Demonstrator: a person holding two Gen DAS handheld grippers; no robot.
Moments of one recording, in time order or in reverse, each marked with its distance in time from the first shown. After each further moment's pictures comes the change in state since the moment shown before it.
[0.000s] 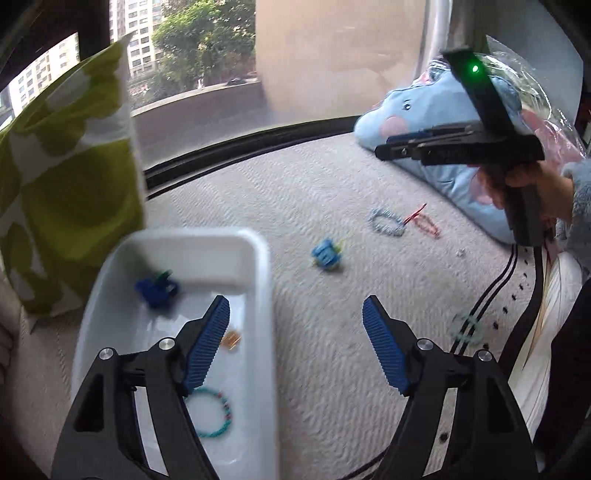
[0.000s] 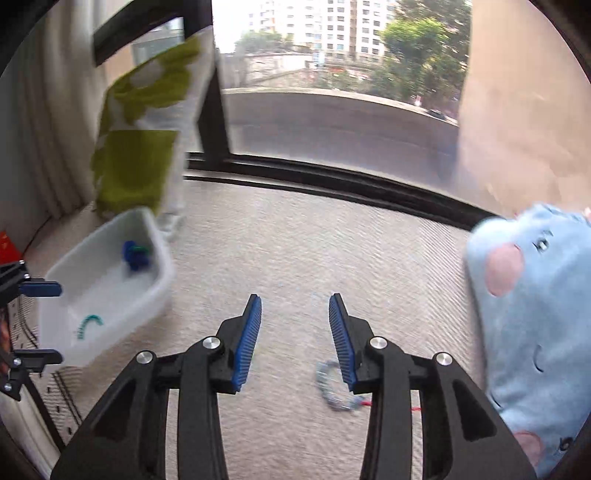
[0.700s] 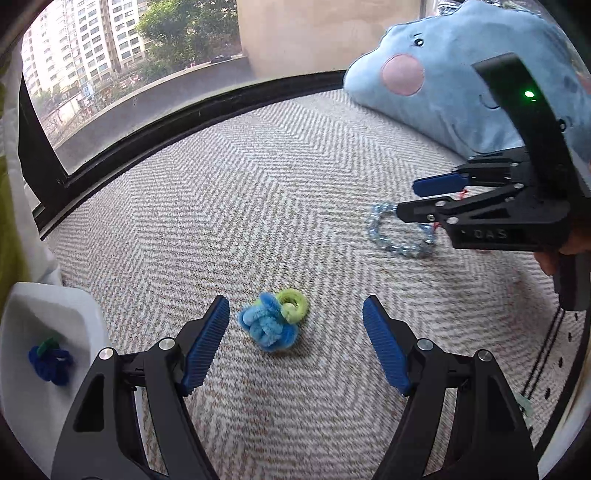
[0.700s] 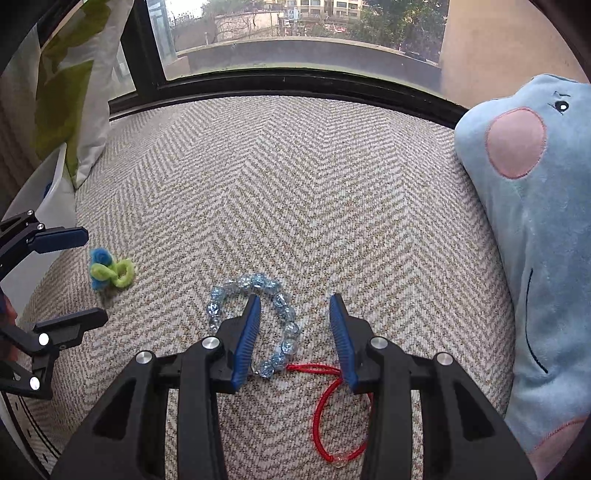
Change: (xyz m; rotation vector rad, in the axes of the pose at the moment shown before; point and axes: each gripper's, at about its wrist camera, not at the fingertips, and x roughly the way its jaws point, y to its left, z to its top) left arm 0.176 -0.061 0.046 0.041 0.119 0.045; right arm 0.093 -0.065 -0.071 0.060 0.187 -0.032
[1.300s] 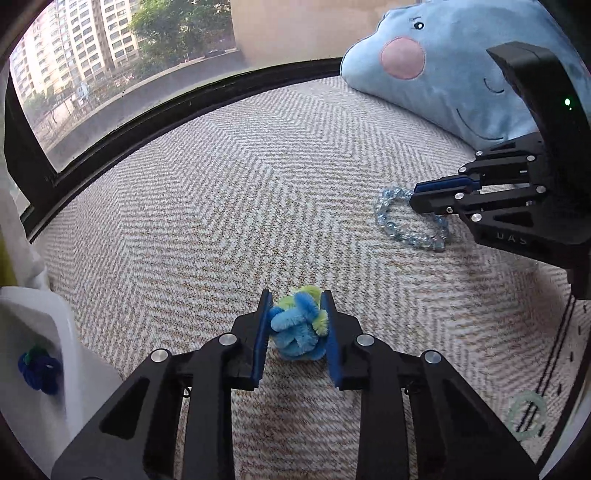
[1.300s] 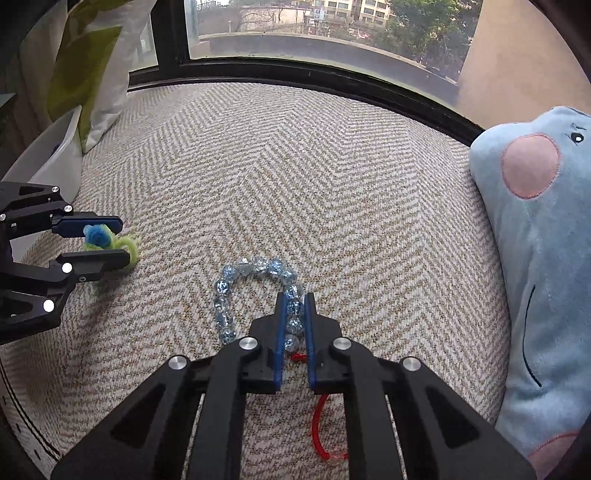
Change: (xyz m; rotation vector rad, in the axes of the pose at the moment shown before) left arm 0.015 0.000 0.006 0.022 0.020 -0.022; right arm 0.001 0.019 -0.007 -0.128 0.003 -0.018
